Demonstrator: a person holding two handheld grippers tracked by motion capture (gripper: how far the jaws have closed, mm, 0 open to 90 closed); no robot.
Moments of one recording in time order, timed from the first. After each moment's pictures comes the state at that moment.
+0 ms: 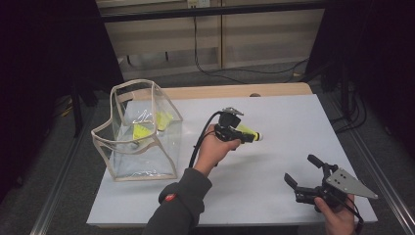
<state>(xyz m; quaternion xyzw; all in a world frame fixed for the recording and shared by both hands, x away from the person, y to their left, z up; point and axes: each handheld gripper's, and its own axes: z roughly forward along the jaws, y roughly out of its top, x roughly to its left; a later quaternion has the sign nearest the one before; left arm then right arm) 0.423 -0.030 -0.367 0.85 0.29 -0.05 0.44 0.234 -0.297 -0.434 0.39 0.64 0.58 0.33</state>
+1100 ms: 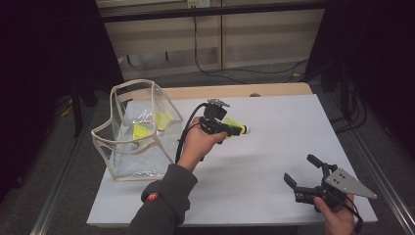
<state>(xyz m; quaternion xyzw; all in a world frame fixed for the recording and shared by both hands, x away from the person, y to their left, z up) 0.426 0.005 -0.333 0.85 0.31 -0.03 0.43 0.236 -0.296 -0.435 0.39 0.64 0.58 0.33</state>
